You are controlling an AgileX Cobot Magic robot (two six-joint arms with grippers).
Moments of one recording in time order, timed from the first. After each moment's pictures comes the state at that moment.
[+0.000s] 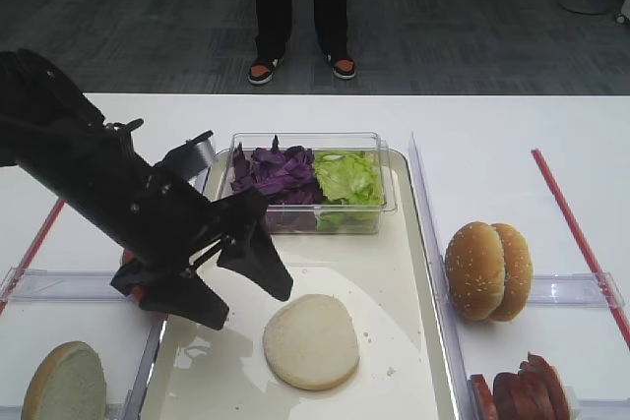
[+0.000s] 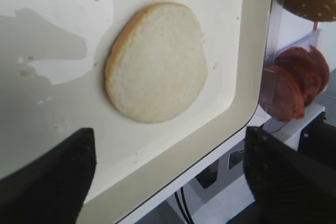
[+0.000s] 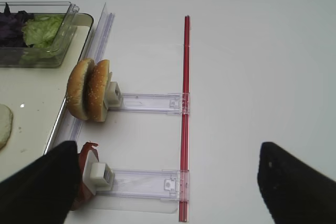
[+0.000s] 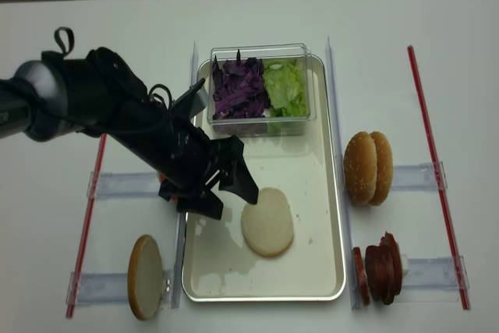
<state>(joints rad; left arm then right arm) -0.33 1.77 -0.95 -0.93 0.99 0.41 0.05 -0.02 -0.49 -0.01 1.11 0.04</state>
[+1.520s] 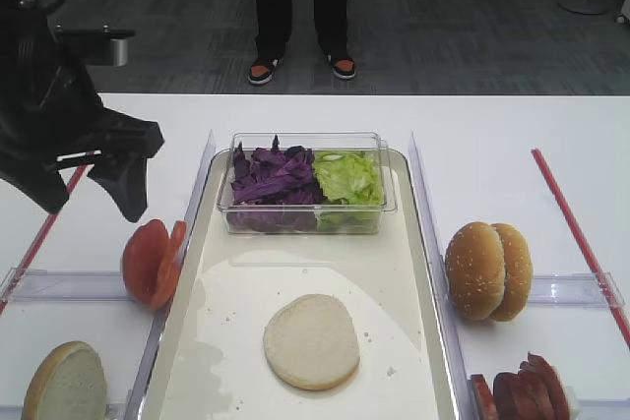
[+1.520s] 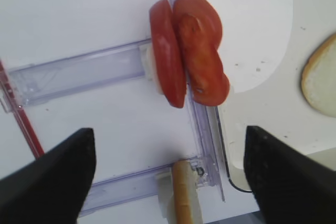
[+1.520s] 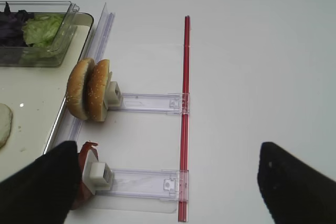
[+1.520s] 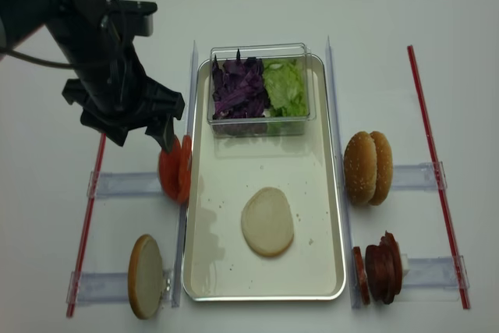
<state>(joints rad) -0.27 1.63 -1.27 -0.10 1.22 -0.03 0.05 -0.02 -0.49 -0.01 1.11 0.03</state>
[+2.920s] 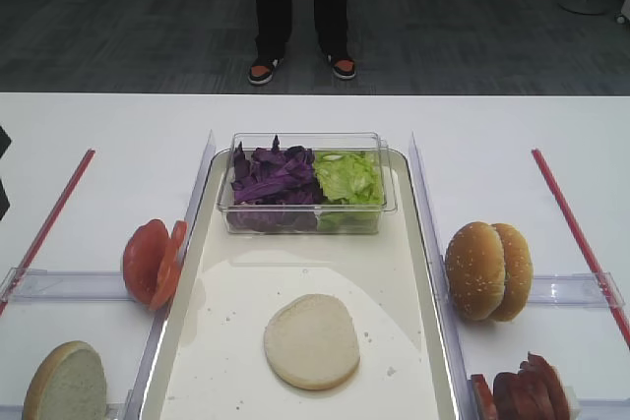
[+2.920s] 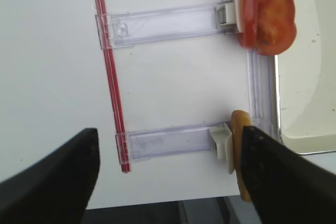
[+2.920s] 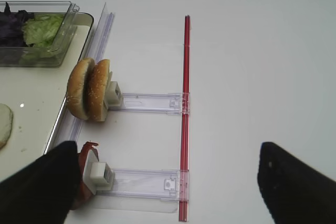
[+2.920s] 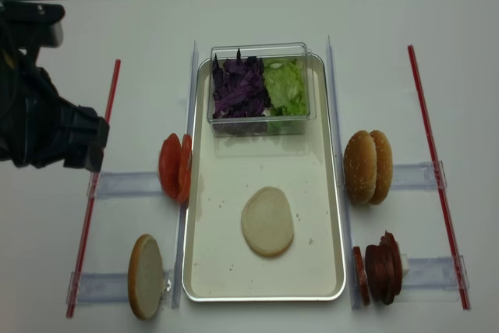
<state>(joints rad) -0.13 1.24 -1.05 0.00 1.23 -0.04 0.05 -0.02 -0.49 -0.01 1.11 0.04</state>
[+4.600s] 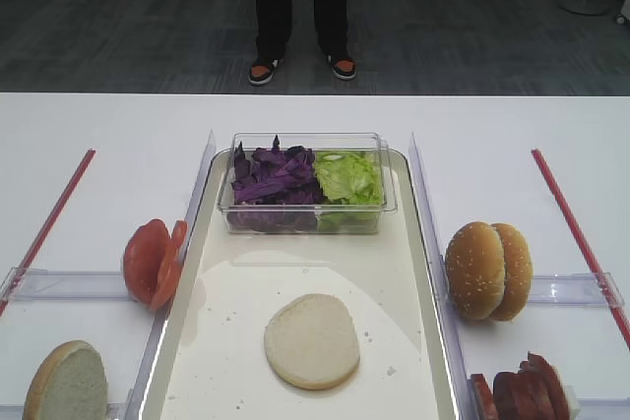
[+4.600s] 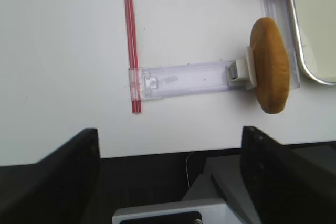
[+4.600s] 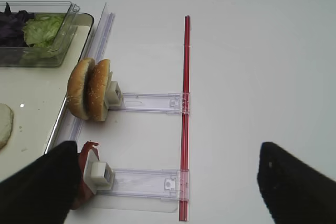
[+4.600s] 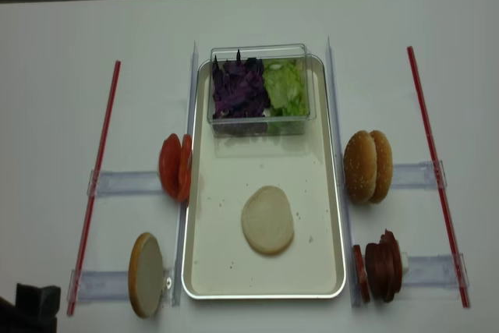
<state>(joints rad) -0.13 0.45 -0.57 0.05 1.26 -0.08 0.05 -0.02 -0.49 -0.01 1.11 0.04</state>
